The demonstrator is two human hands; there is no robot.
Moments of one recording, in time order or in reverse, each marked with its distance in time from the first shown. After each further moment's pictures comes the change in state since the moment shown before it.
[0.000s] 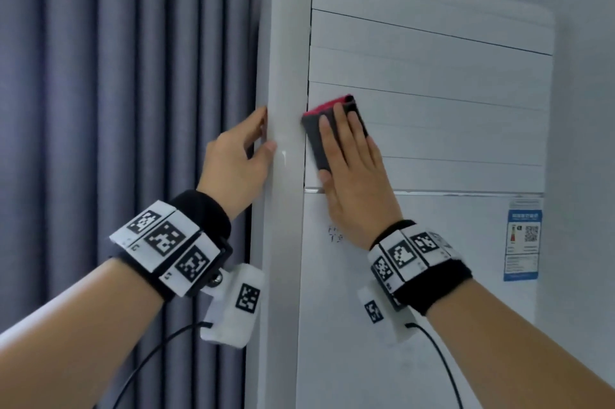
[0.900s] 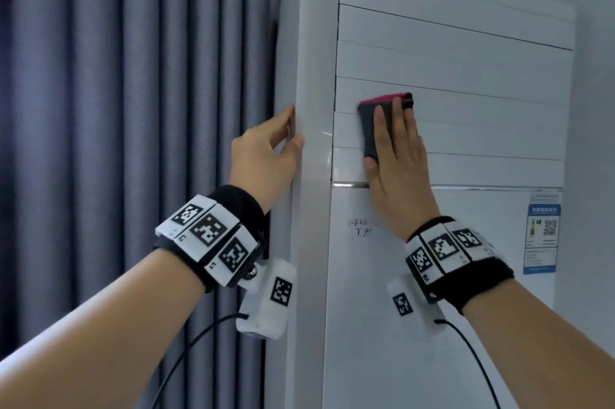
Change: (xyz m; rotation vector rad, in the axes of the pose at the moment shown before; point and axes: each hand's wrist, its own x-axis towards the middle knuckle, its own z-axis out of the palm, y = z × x) left_hand -0.004 0.013 0.000 -0.023 0.080 -0.110; right_hand -0.003 0.007 -0.007 0.062 -0.003 0.224
